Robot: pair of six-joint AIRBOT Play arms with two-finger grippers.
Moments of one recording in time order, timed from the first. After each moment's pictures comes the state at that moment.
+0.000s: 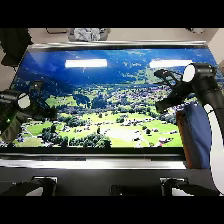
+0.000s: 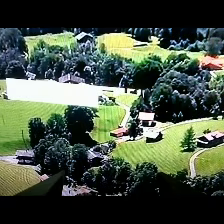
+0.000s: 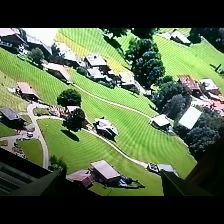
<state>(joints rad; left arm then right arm) -0.13 -1.18 1.13 1.71 -1.32 -1.73 0.07 -1.43 1.50 -1.51 1.54 1.12</state>
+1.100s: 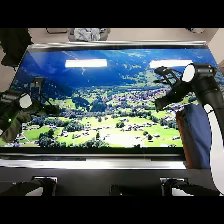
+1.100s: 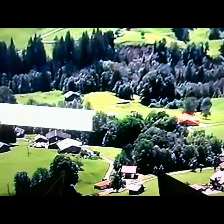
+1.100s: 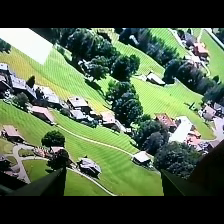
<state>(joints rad) -0.13 -1.19 1.12 1.69 -1.19 -1.73 0.07 -1.43 1.50 -1.51 1.46 1.13</state>
